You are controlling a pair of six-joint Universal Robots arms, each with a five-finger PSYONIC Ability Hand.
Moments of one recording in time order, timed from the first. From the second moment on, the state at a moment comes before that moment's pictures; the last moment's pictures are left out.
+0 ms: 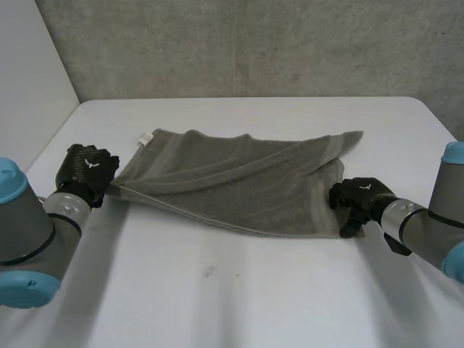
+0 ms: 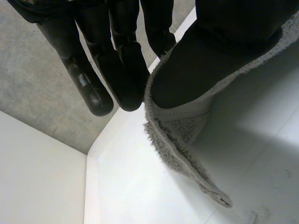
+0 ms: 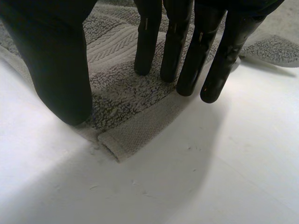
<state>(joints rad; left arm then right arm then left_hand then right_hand) 4.50 -1.91 -1.81 3.58 -1.54 3.80 1.72 -0.94 1.51 -0.03 1.22 2.78 1.20 1.22 1.22 1.22 1.04 0.56 0.65 0.66 0.66 0.45</state>
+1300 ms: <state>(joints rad) 4.37 -1.56 -1.97 3.00 -1.53 3.82 1.49 -1.45 1.72 0.63 1.37 1.93 1.20 1.22 1.22 1.22 1.04 0.95 1.17 1.18 1.19 0.97</state>
